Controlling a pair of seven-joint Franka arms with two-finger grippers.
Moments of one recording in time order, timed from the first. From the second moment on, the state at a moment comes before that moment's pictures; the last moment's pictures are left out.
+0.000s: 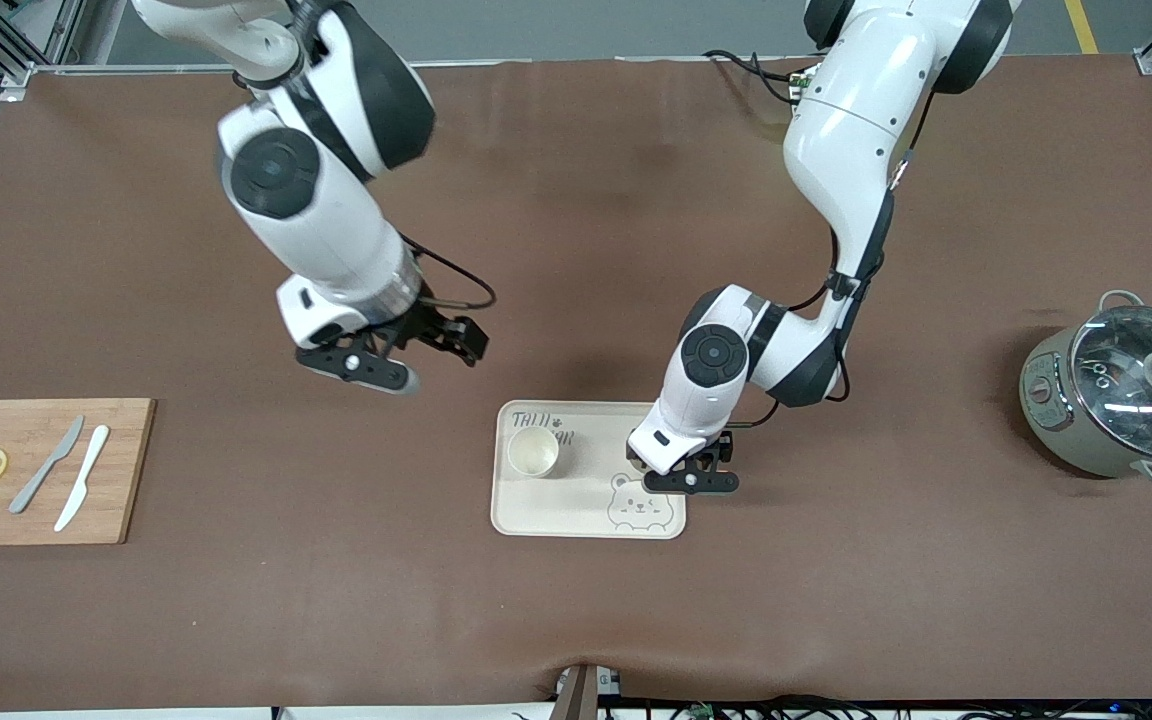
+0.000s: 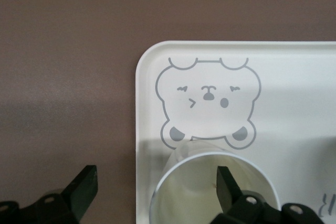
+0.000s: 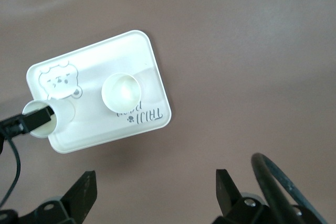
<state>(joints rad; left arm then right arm) -0.56 0.85 0.02 -1.37 0.06 2.36 -0.55 0.46 0.42 0.10 -1.41 0.03 1.89 0.89</state>
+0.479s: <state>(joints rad) -0.56 0.86 0.02 -1.37 0.06 2.38 -0.56 0.49 0.63 0.09 -1.32 0.00 2.05 0.98</state>
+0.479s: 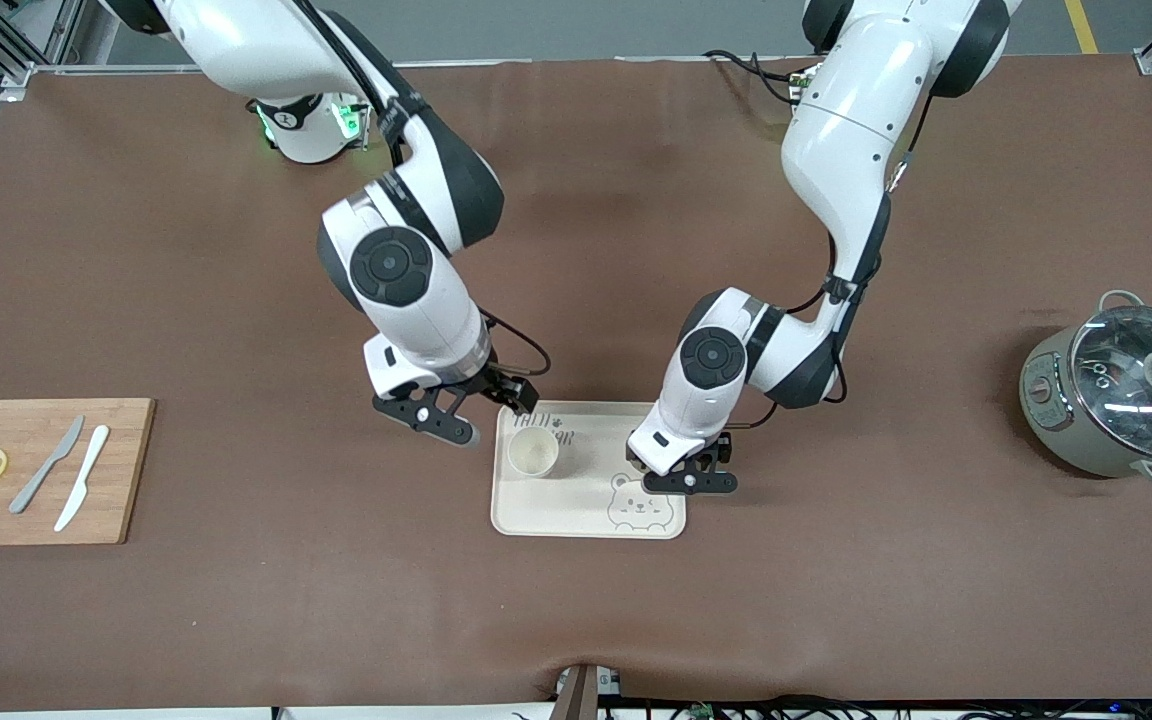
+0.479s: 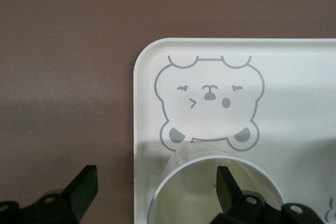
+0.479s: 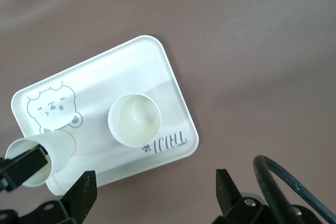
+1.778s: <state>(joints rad) -0.55 0.75 0.02 -1.41 0.07 2.20 -0.72 0.53 0.82 0.09 -1.32 -0.14 2.25 1.04</state>
